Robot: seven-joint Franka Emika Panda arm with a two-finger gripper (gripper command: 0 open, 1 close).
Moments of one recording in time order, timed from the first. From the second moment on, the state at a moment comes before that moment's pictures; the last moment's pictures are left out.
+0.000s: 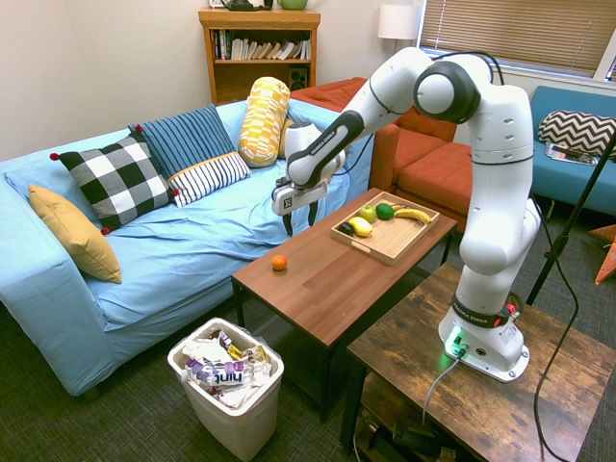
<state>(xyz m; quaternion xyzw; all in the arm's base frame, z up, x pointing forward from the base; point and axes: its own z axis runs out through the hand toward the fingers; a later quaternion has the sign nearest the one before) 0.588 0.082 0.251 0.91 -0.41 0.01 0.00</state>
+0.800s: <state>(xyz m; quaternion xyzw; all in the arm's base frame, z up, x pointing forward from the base) 0.653 0.120 0.124 0.91 -0.42 -0.01 0.03</state>
